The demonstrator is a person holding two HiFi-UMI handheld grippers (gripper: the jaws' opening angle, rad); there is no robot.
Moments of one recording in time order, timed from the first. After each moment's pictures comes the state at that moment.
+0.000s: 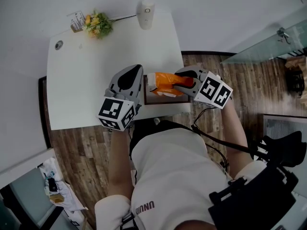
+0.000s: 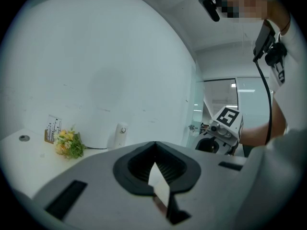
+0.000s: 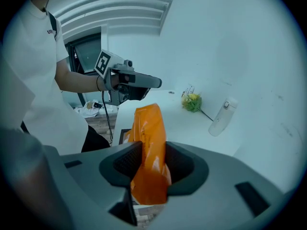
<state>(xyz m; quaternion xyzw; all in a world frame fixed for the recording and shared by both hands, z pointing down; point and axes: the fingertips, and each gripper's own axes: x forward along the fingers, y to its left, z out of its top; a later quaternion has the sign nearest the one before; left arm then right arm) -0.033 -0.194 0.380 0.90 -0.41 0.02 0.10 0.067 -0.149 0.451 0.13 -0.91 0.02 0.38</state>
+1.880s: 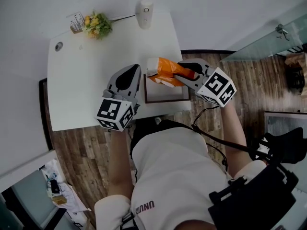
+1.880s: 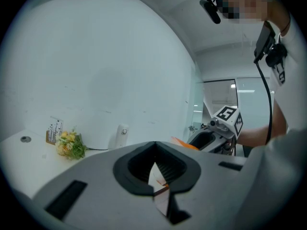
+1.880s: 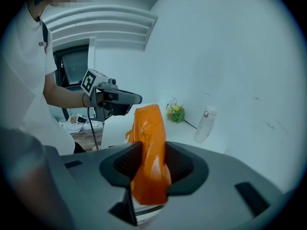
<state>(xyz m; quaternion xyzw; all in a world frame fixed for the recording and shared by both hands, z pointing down) -0.043 -0.190 0.376 0.90 -0.41 0.01 0.10 0.070 -0.174 0.417 0.22 -0.93 0.02 0.30</state>
